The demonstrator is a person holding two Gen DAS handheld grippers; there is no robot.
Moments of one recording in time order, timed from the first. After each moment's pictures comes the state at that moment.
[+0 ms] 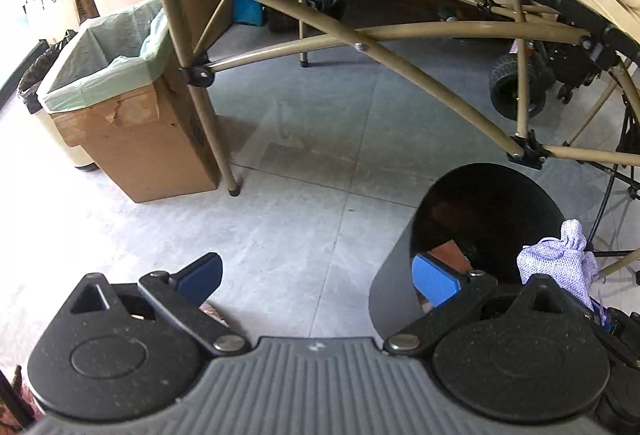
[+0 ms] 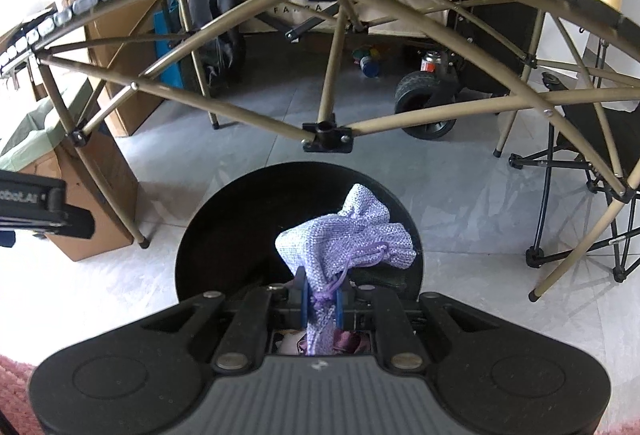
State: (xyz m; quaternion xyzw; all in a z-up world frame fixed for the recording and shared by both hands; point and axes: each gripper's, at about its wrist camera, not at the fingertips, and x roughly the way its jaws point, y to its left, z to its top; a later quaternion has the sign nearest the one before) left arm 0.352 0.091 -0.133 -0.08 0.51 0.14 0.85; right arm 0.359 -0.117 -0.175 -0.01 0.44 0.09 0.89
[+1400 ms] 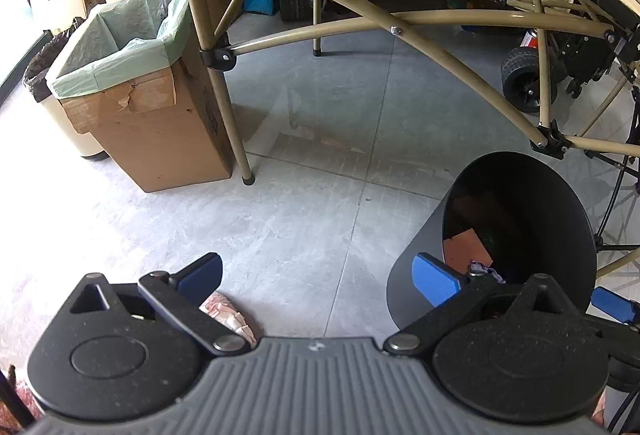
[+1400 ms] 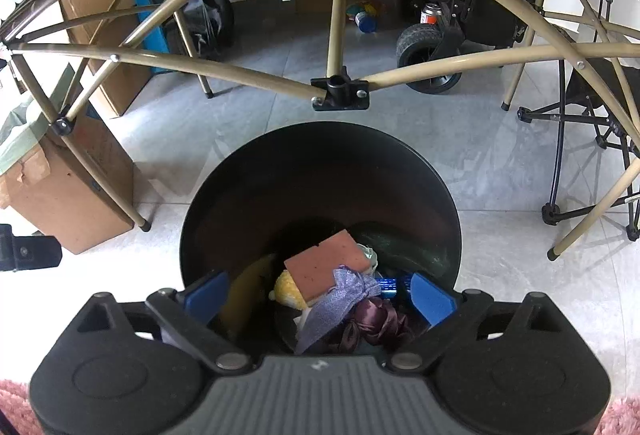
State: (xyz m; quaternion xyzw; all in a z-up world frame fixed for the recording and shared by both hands) left arm 0.342 0.112 -0.142 -0.08 0.52 0.14 0.84; right arm 0.375 -0.099 -0.198 0.01 0.50 0.08 0.87
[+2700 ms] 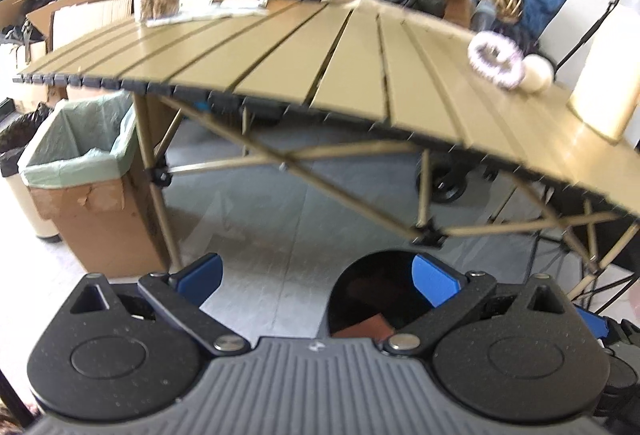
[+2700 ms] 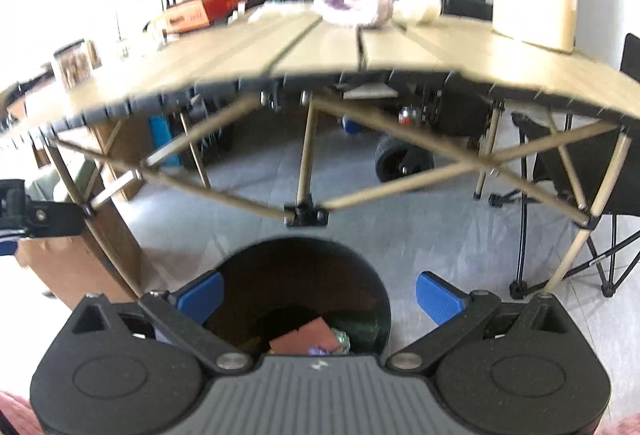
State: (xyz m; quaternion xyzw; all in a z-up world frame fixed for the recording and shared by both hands) left arm 0.314 0.063 -0.055 -0.10 0.36 0.06 0.93; right arm 0.330 -0.154 -0.106 0.04 0.34 0.08 0.94
